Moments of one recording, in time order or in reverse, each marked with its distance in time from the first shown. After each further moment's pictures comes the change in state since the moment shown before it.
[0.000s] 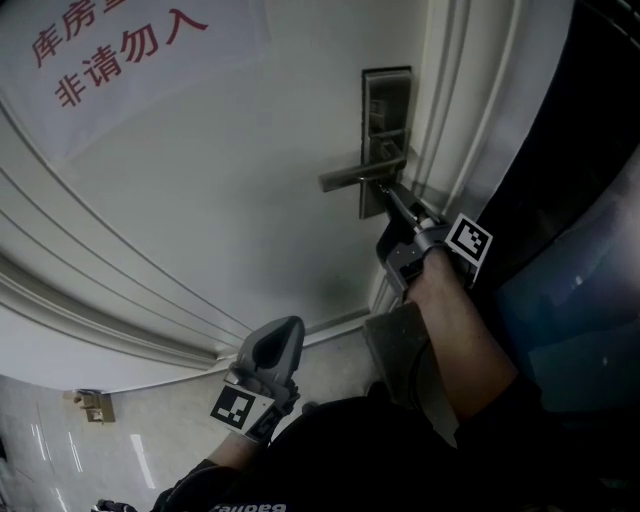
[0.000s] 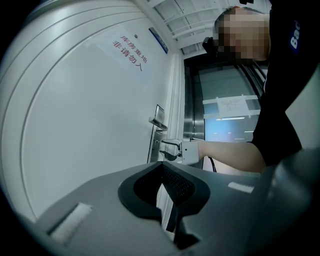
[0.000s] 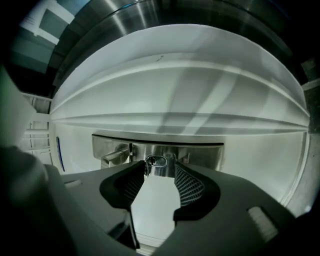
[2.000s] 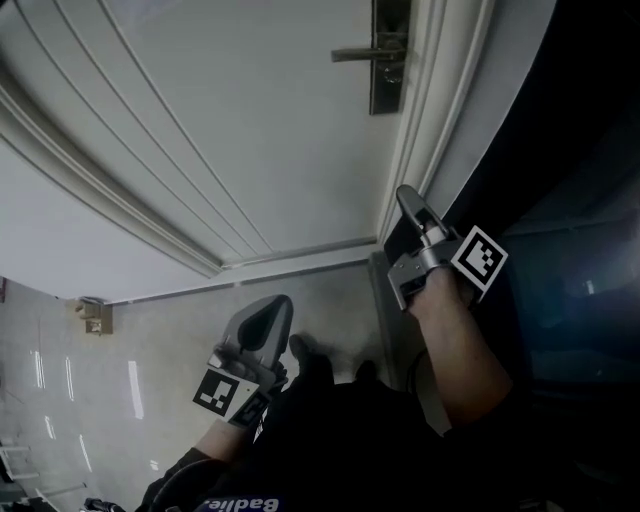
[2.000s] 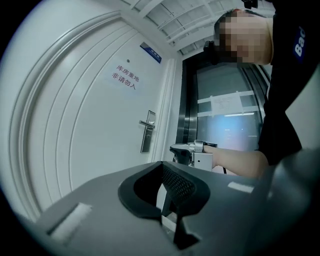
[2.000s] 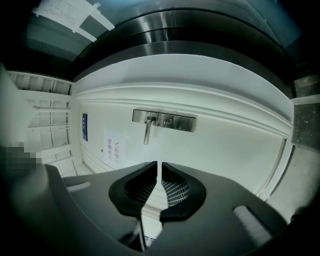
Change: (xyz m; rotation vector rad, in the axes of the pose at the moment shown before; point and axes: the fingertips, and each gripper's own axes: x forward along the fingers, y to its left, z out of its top) left arm -0.175 -0.164 -0.028 0.000 0.027 0.176; right arm -0.226 0.018 -0.120 -0.161 0.132 0.048
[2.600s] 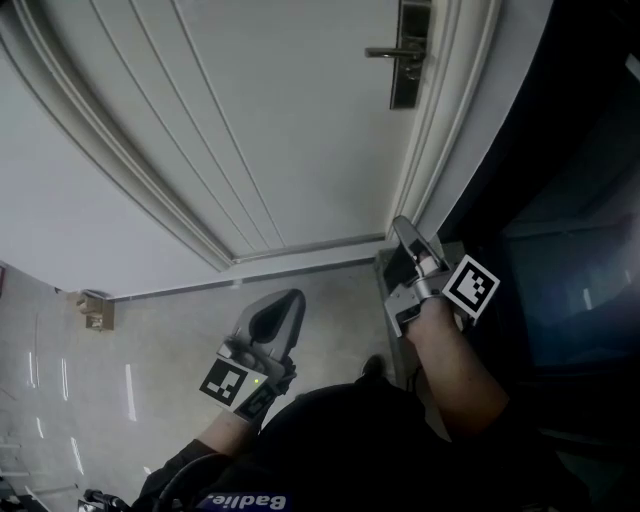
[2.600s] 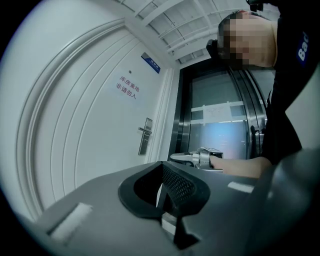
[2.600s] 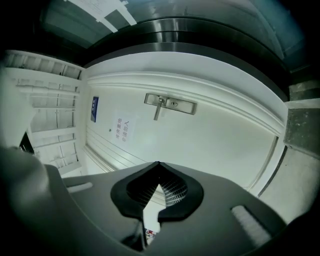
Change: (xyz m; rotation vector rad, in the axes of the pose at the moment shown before) left arm -0.067 -0.001 0.004 -0.026 -0.039 -0.059; right arm -0.051 0.014 -0.103 -0.091 0.051 -0.031
